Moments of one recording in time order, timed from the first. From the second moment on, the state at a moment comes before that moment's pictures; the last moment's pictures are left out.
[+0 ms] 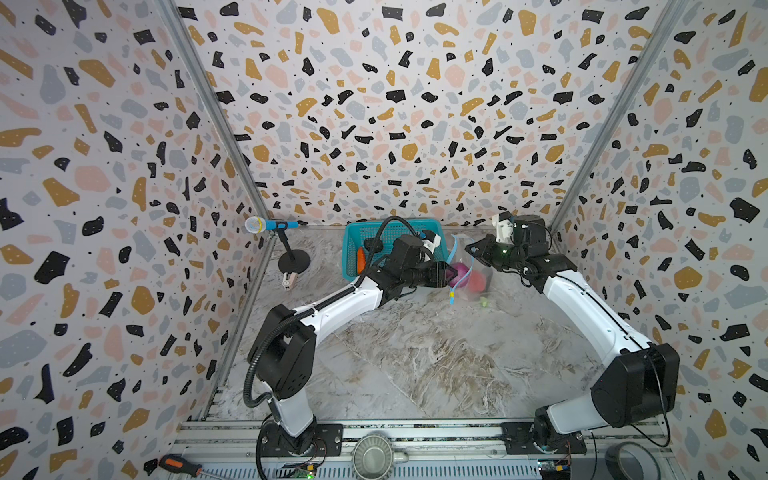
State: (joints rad) left arm -0.71 1.76 1.38 -0.11 0.41 -0.56; right arm 0.27 1.47 1.32 -0.39 -0.45 0.70
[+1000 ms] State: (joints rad) left arm -0.73 1.82 1.43 -0.08 0.46 -0.57; right arm 0.27 1.47 1.32 -0.39 -0.45 0.70
